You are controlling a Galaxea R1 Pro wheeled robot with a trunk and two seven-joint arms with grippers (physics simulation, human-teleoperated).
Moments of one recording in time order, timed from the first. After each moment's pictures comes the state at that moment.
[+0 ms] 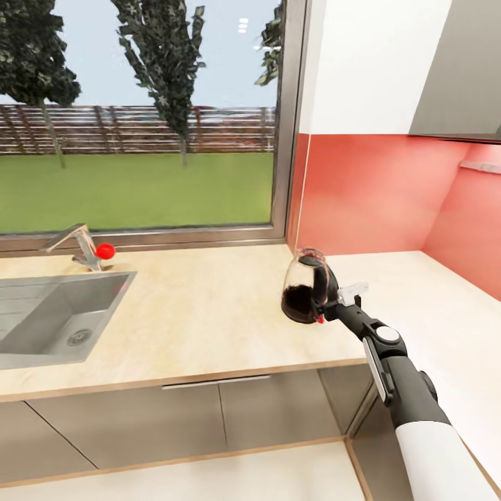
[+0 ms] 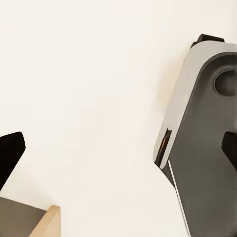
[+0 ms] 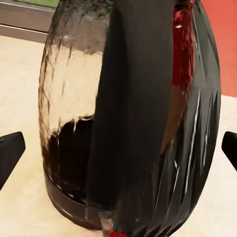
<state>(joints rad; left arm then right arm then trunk) -0.05 0.14 0.02 -0.13 0.21 -0.04 0.10 -0.65 -0.04 -0.10 -1.17 0.20 0.20 0.38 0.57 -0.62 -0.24</state>
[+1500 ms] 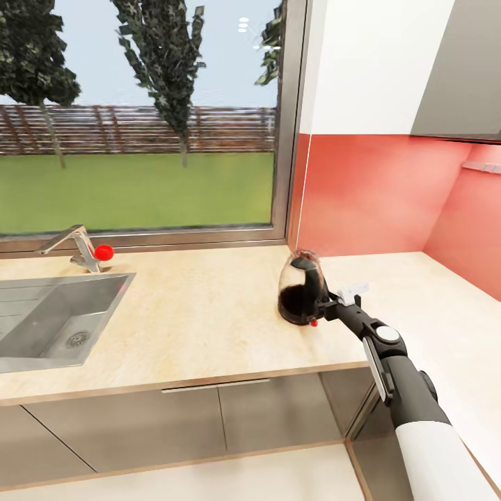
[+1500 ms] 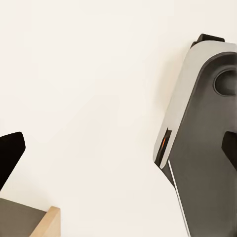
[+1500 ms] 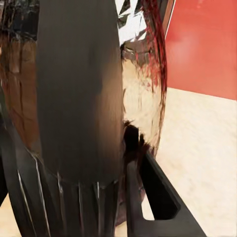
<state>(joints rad) -0.05 0.14 0.02 -0.13 0.21 -0.04 0.10 -0.65 -0.04 -0.10 -1.17 0.21 0.20 0.38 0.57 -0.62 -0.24</state>
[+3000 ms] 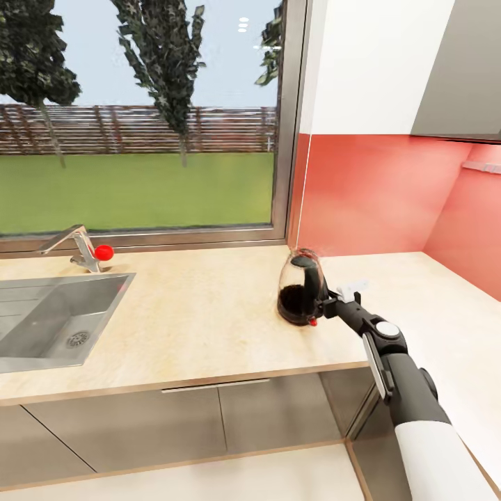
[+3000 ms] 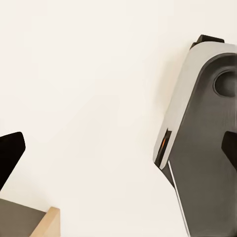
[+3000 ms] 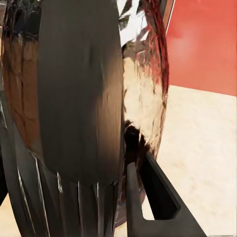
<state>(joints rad) -0.05 0.14 0.02 -0.13 0.21 -0.04 0.10 -0.65 -0.04 -0.09 -1.22 0.20 0.28 0.38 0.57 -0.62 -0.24</state>
